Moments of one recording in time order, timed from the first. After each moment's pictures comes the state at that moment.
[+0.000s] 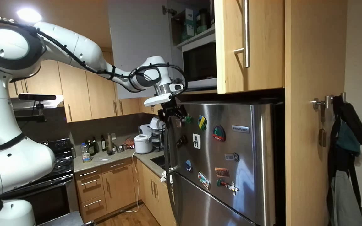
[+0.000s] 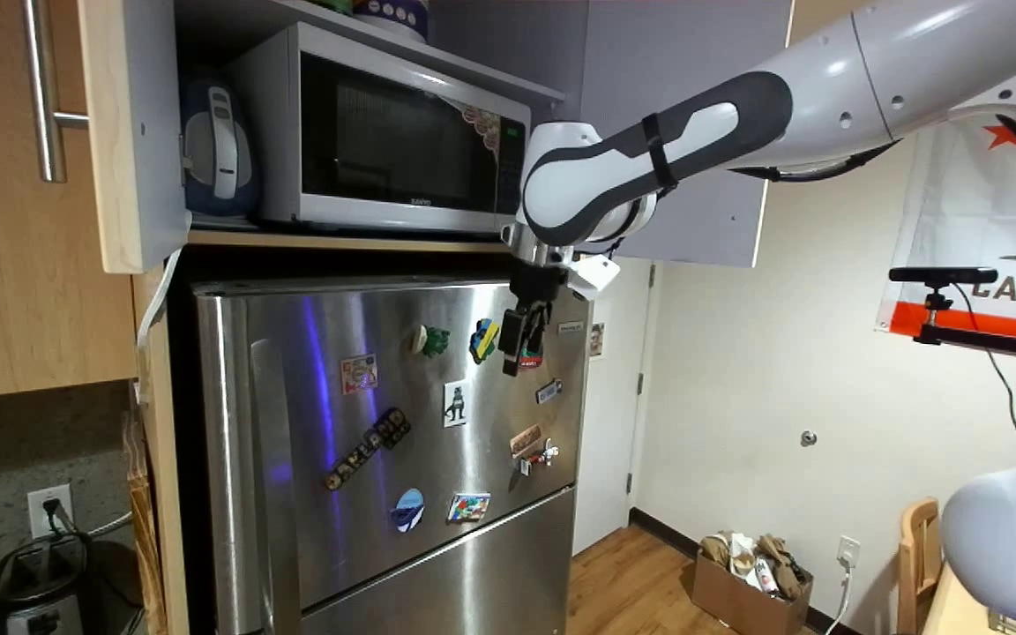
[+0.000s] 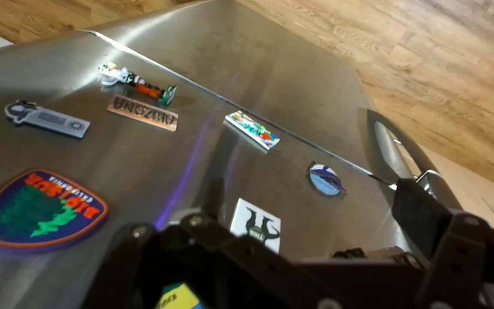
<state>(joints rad) -1.34 -0.07 1.26 -1.97 -0.03 2.17 -0.36</state>
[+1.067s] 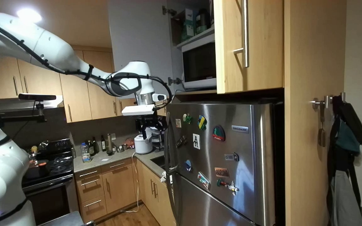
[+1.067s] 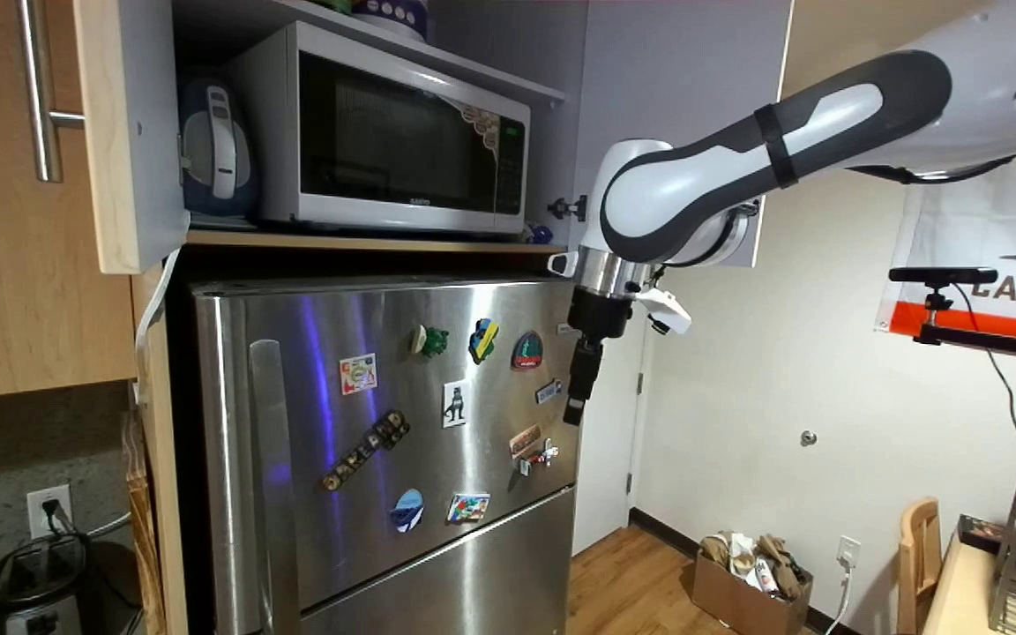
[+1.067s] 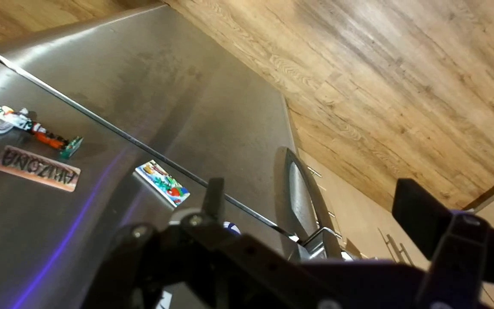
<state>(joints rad) -0.19 -0.31 0.12 -2.34 0.10 2.19 -0.62</state>
